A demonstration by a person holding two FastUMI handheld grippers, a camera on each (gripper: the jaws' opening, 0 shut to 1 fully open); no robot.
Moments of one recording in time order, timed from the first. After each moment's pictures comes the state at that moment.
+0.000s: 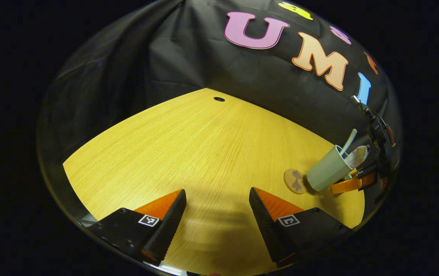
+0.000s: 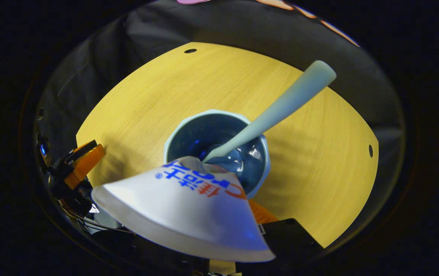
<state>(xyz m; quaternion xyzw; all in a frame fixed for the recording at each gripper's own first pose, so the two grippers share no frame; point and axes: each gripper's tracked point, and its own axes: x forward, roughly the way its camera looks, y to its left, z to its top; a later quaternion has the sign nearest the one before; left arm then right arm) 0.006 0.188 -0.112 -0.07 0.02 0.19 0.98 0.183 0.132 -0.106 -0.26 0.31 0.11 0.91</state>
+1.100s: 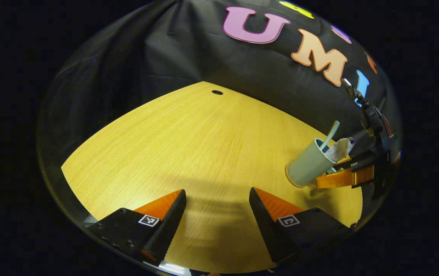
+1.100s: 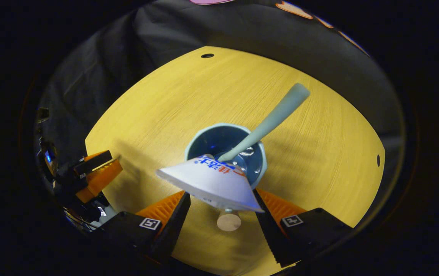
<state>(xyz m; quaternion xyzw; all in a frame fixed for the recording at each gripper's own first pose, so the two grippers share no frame) -0.018 0.205 -0.117 -0.06 0.06 0.16 0.98 0.168 0.178 -0.086 -0.24 0.27 0.15 0.92</state>
